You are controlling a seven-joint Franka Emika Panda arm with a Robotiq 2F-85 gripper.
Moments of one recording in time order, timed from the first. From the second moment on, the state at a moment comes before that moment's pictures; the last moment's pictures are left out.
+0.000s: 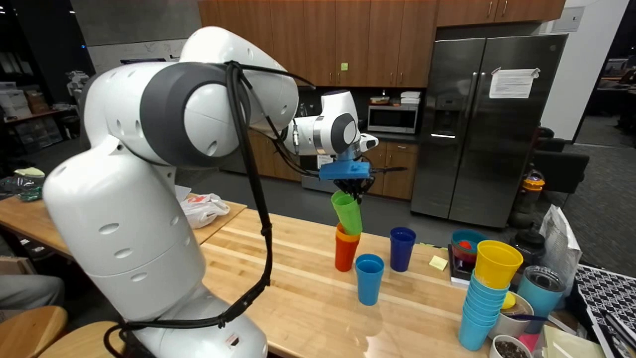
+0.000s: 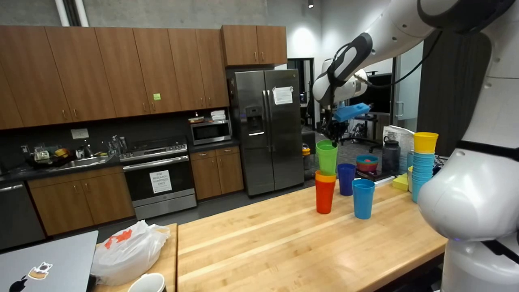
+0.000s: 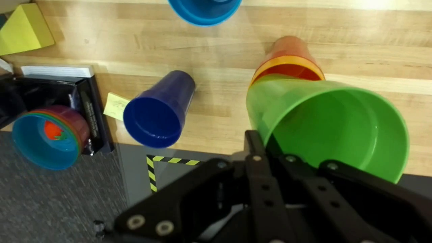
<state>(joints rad) -0.04 -0.14 -0.02 -2.20 -0.17 2.28 -0.09</state>
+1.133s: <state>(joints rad) 0.00 -0.10 0.05 -1.97 -0.31 2.26 -0.09</state>
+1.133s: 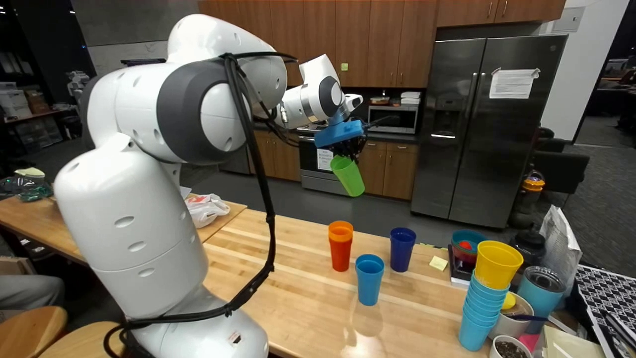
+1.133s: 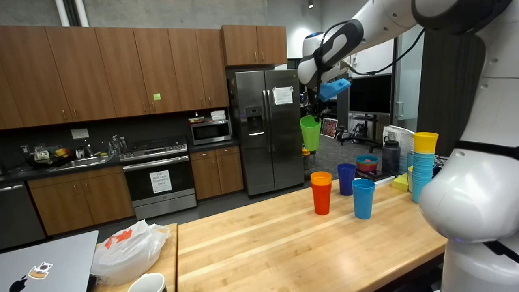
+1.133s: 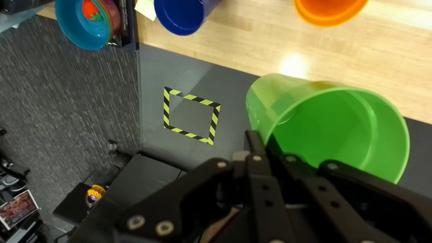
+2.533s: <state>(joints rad) 0.02 0.11 0.07 -1.78 0.19 2.17 -0.56</state>
